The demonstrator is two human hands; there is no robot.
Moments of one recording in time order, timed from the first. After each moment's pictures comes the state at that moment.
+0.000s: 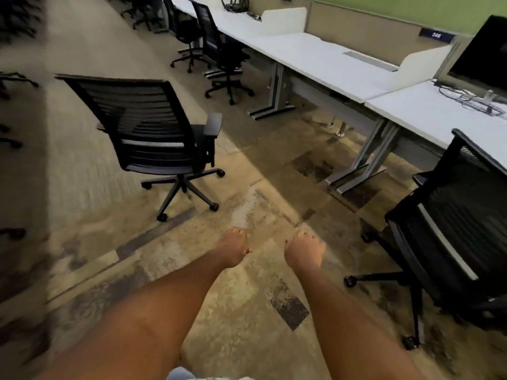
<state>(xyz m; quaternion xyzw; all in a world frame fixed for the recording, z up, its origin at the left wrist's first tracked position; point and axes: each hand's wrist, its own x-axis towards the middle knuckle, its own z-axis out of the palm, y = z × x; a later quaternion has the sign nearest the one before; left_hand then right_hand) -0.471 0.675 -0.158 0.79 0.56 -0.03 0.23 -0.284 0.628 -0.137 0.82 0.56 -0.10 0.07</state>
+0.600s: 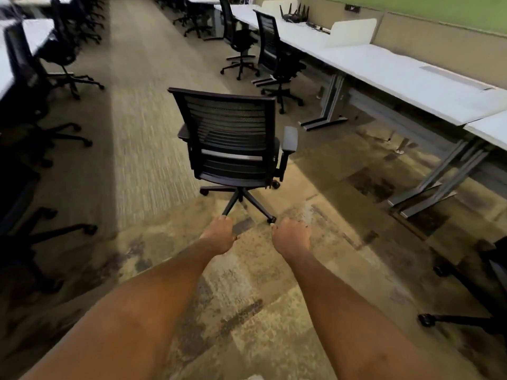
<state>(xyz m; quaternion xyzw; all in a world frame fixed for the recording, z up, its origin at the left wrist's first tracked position) -0.838 0.789 -0.136 0.73 0.66 -0.02 0.17 -0.641 0.774 -0.121 0.73 0.67 -0.08 0.03</state>
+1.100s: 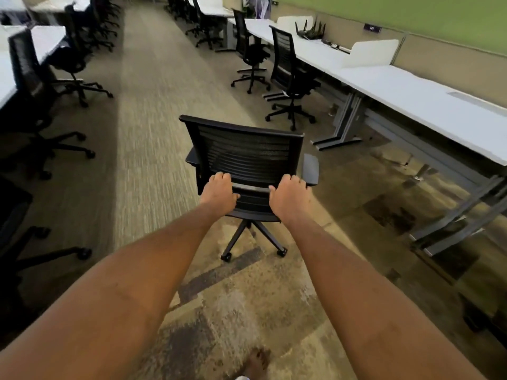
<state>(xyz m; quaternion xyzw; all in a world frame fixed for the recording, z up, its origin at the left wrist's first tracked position) -0.911 1.033 -0.067 0.69 0.70 0.17 0.09 -0.730 1.017 -0.044 0.71 0.69 0.03 -0.13</state>
